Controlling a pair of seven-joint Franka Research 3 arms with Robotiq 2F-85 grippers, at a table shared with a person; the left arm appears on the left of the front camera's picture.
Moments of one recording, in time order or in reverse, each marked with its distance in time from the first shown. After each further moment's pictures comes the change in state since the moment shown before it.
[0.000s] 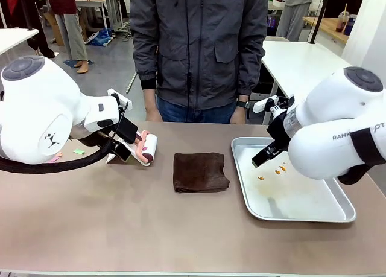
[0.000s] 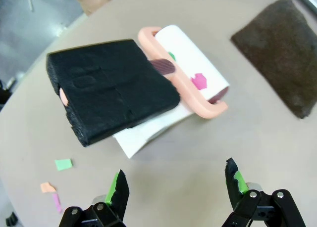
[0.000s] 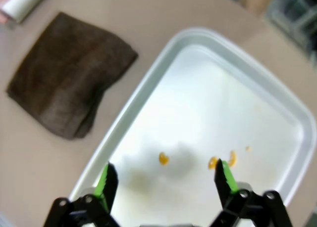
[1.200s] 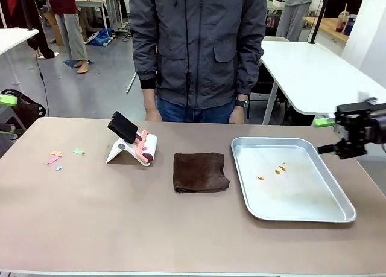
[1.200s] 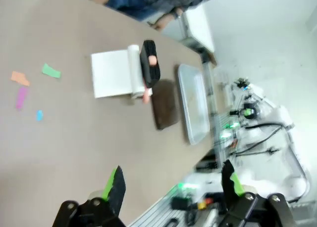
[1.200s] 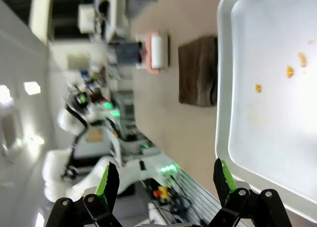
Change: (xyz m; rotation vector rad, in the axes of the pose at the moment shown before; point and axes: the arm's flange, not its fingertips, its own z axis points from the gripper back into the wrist) left arm -0.165 0.230 0.140 -0.857 -0.283 0.829; right arm -0.106 -0.168 0.078 0.995 -0.088 -0.874
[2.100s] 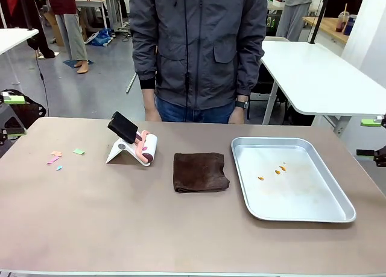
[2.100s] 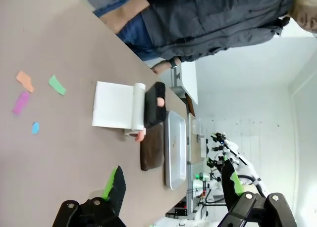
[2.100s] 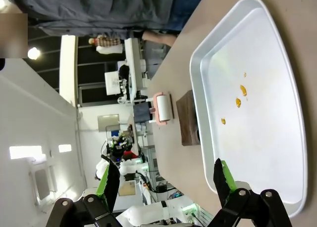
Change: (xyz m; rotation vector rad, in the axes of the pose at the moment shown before) left arm -0.011 0.027 -0.030 -0.060 -0.222 0.180; right arm -0.003 -0.063 0.084 0.094 -0.263 -0.144
